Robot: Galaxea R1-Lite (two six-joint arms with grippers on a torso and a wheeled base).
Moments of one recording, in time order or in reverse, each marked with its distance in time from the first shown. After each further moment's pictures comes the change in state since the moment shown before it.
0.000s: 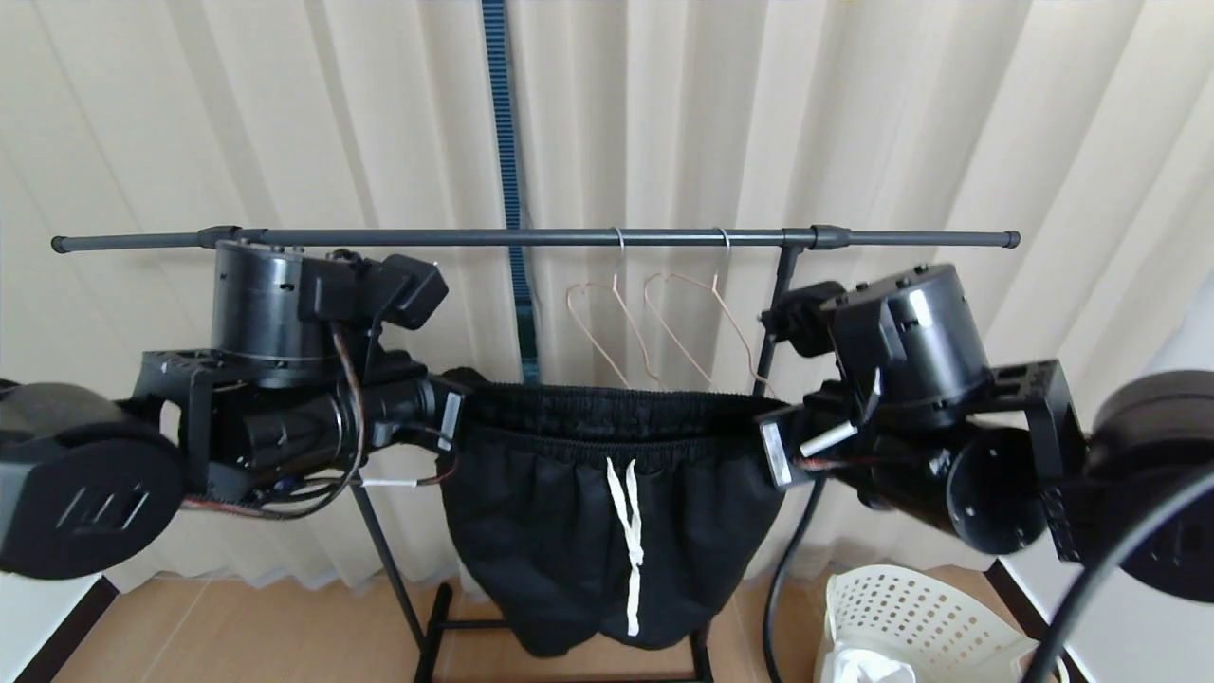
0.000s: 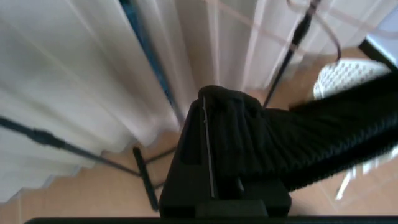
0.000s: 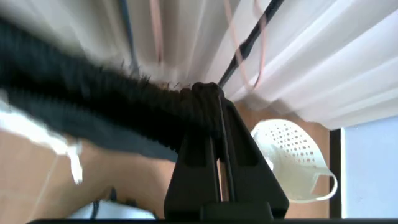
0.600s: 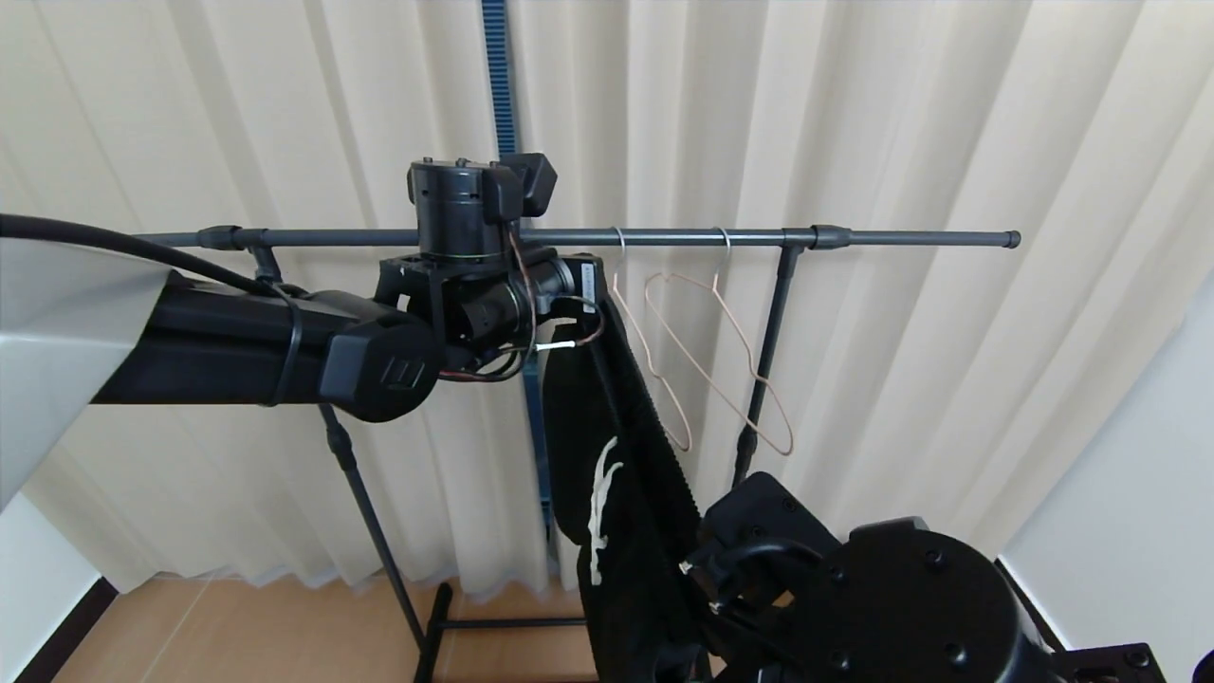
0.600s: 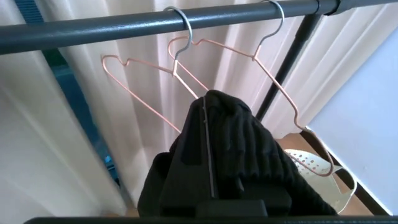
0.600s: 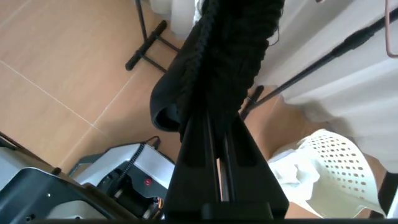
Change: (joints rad) left arm -0.080 0.387 -0.560 -0.147 0.007 -0.179; right arm 0.437 -0.091 0.257 -0.016 0.043 0.113
